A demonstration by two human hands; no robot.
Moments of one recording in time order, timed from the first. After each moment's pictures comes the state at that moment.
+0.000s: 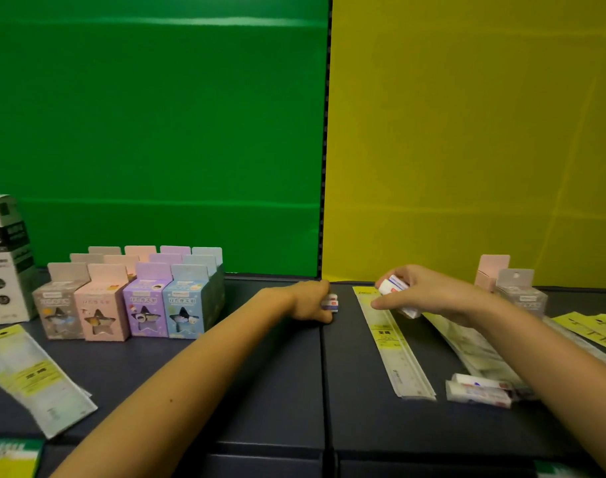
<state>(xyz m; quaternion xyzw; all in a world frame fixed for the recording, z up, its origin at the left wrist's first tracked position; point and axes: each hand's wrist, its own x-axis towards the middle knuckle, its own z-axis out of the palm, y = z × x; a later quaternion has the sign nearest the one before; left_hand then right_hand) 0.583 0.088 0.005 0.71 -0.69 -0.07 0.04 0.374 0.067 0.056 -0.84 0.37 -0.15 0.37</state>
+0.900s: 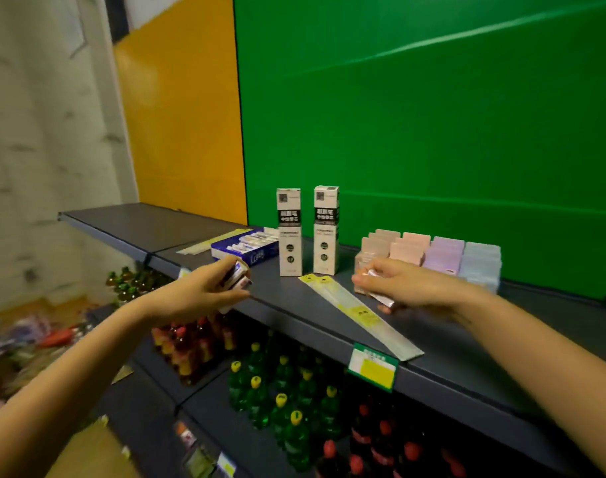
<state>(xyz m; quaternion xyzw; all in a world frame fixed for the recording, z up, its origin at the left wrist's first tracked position) 0.761 0.588 0.044 0.84 -0.44 -0.02 0.30 0.628 0.320 0.061 -0.91 0.05 -0.04 0.41</state>
